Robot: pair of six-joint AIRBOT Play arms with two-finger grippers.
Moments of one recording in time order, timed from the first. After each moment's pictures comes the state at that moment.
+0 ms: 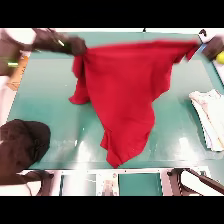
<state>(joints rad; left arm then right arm) -0.23 -1.50 1.65 1.07 -0.90 -1.36 -0.37 -1.15 1.27 -0.68 1.00 1.26</state>
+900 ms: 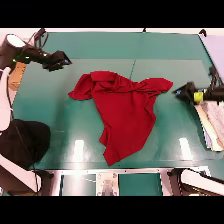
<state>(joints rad) 0.12 -1.84 1.89 0.89 -1.27 -1.36 -0.49 -1.23 0.91 -0.74 1.23 1.26</state>
